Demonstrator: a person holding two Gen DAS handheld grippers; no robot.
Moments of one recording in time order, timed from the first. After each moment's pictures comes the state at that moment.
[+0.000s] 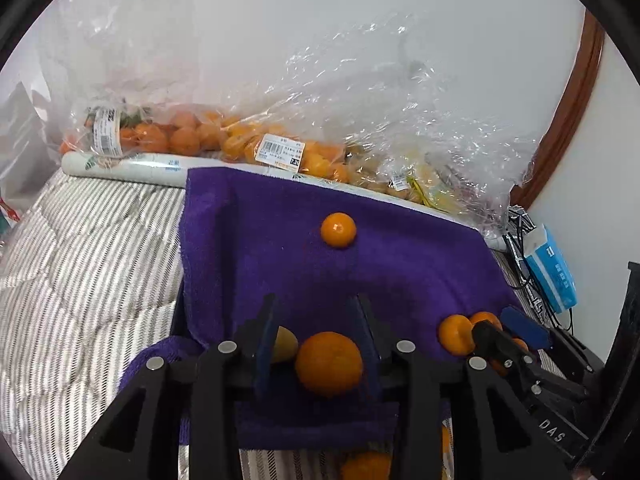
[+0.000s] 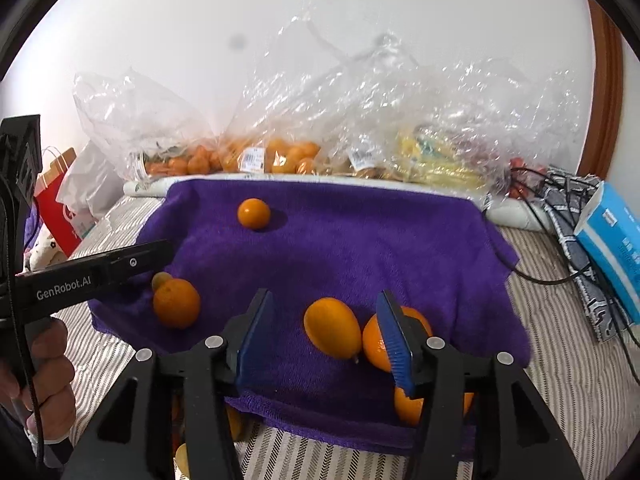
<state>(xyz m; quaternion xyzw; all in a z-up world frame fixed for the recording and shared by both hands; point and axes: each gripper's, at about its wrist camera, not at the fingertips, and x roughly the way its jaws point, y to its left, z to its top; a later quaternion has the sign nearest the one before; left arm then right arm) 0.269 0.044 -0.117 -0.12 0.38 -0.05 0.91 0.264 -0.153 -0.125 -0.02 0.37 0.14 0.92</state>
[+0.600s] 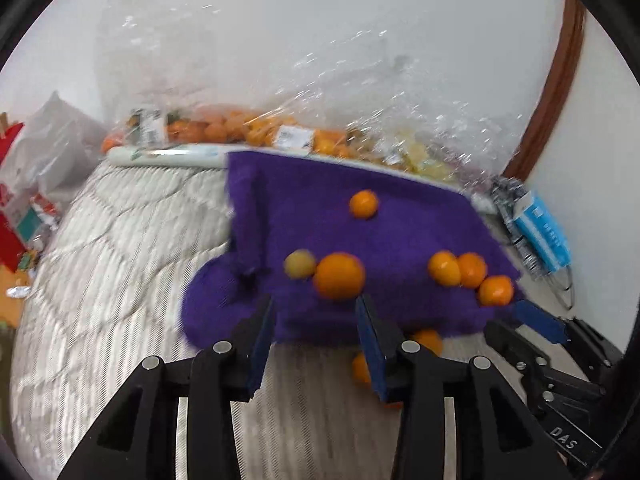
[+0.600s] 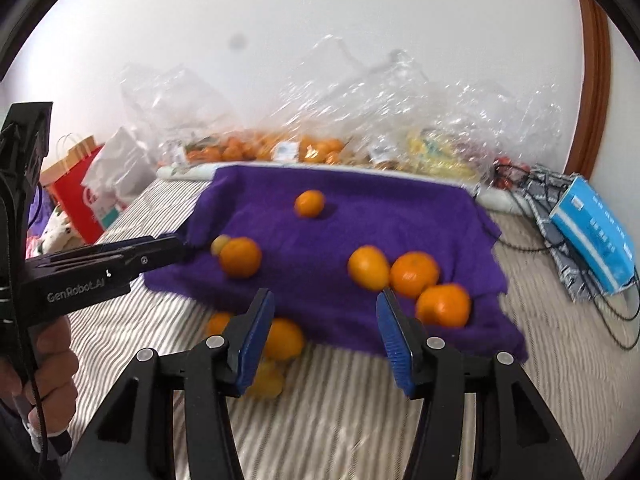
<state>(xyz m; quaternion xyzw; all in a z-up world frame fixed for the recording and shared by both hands) 0.193 0.052 -0.098 -0.08 0.40 -0.03 0.91 0.185 -0.140 -0.099 -0.03 0.38 0.15 0.91</state>
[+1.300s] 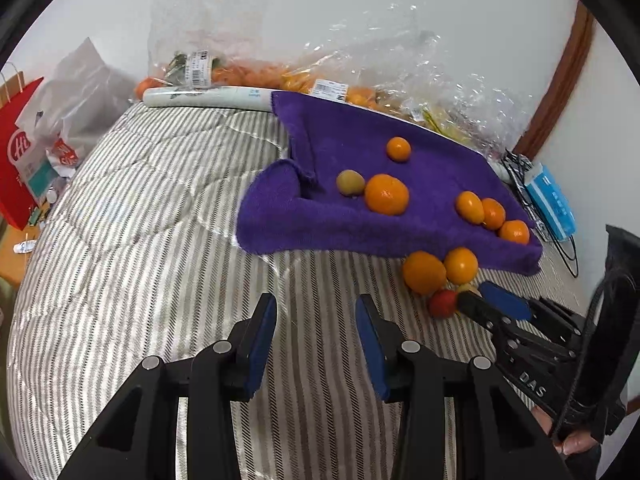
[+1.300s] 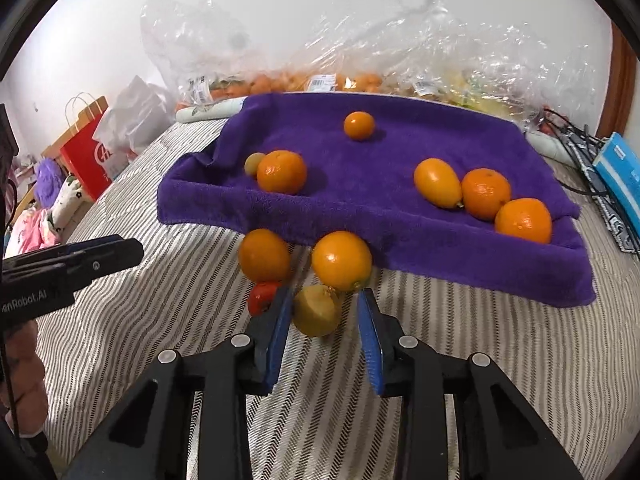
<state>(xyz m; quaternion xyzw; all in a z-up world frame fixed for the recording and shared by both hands) 0.146 0.084 -0.131 -0.10 0.44 -0.04 0.89 0.169 -0.106 -0.157 -0.03 0.44 0.18 0.88</state>
